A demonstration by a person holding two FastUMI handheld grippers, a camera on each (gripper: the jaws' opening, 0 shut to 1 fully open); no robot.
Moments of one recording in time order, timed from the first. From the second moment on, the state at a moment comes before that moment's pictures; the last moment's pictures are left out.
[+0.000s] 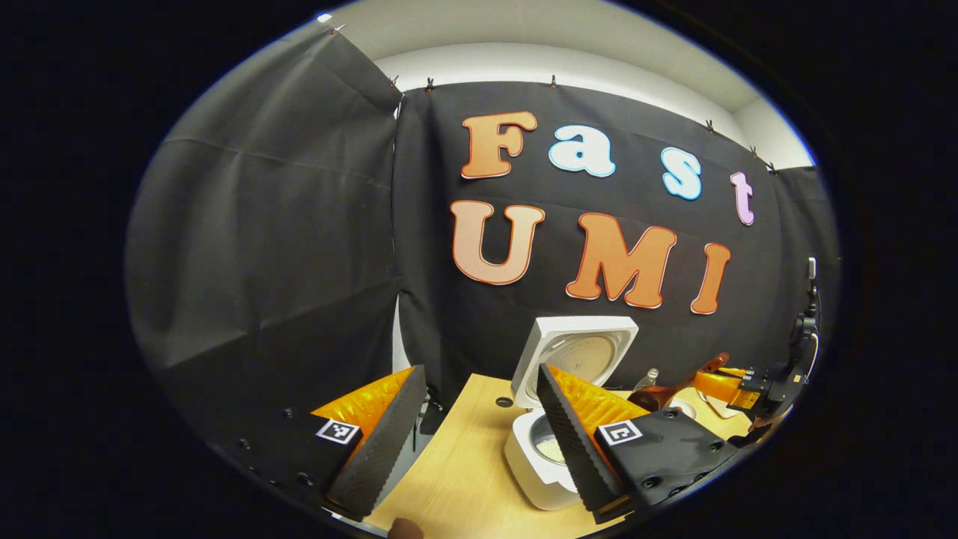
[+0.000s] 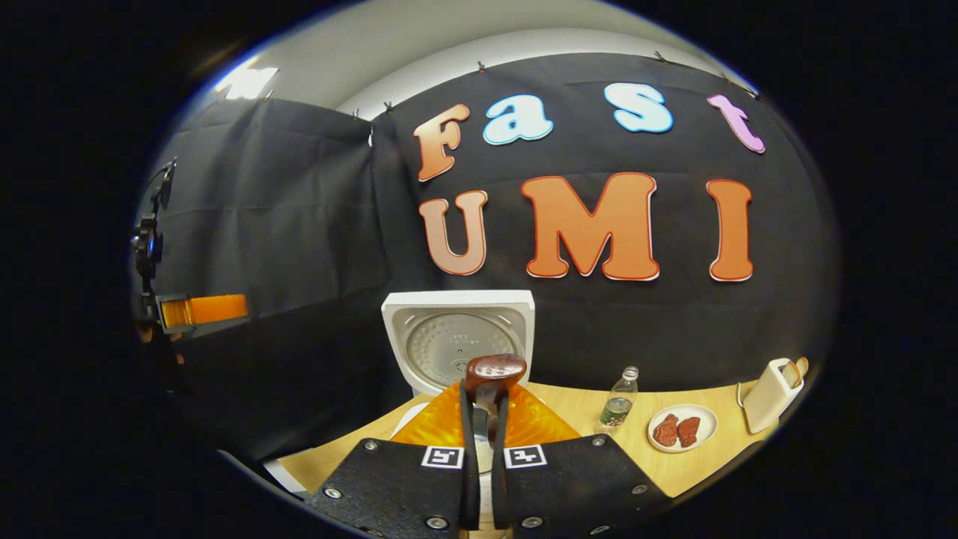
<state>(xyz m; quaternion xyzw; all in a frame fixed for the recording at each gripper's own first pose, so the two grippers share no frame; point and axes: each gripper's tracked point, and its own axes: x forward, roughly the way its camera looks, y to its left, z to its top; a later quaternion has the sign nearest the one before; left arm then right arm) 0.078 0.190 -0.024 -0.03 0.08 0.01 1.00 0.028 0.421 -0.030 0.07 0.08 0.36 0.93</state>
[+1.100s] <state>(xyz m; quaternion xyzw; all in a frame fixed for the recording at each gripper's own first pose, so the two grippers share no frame) 0.078 0.031 -0.031 -0.02 0.07 -0.04 1.00 0.002 0.102 -0.167 0.12 0.21 0.15 0.96</state>
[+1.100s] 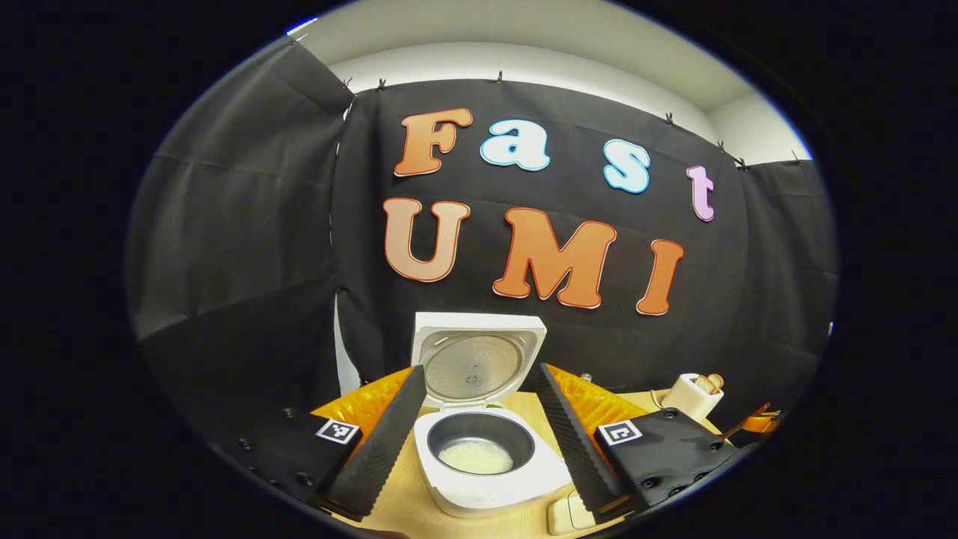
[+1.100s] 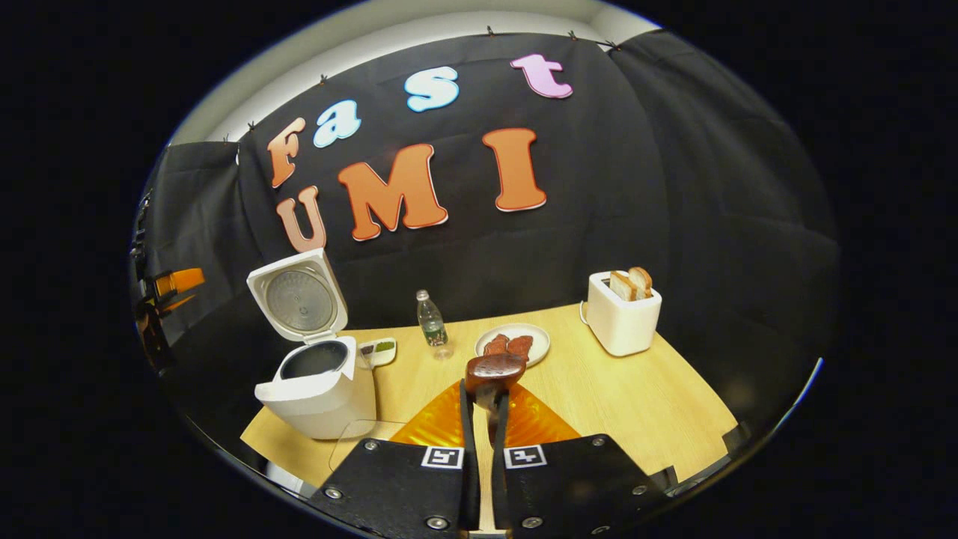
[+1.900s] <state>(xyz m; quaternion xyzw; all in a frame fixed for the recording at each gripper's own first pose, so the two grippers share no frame) 0.056 0.021 -0.028 0.01 0.07 0.00 1.00 0.010 0.089 -0.279 0.22 0.31 0.15 0.91</state>
